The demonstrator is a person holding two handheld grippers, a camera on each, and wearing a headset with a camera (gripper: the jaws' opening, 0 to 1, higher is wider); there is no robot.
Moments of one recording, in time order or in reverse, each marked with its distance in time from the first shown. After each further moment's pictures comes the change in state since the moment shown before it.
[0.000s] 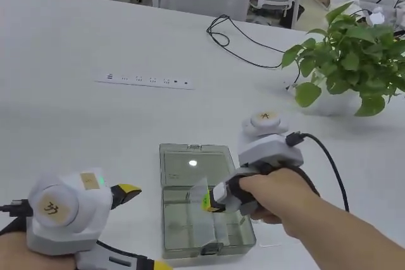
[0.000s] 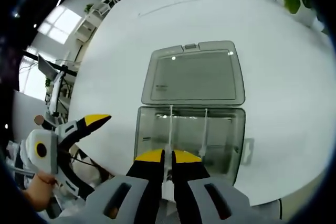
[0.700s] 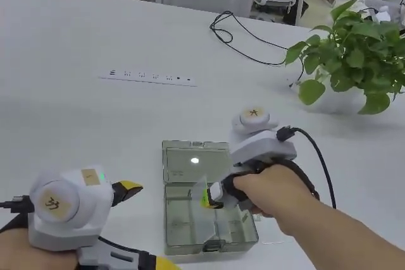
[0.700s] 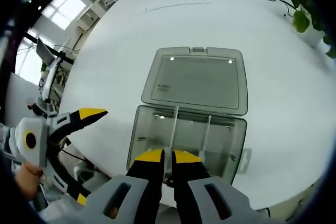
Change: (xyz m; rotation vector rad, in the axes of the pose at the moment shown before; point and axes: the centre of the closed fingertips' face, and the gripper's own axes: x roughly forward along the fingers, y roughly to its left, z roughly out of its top) left arm -0.001 0.001 -0.001 -0.017 -0.007 0.004; right arm 0.005 0.003 0.003 -0.129 0.010 -0.068
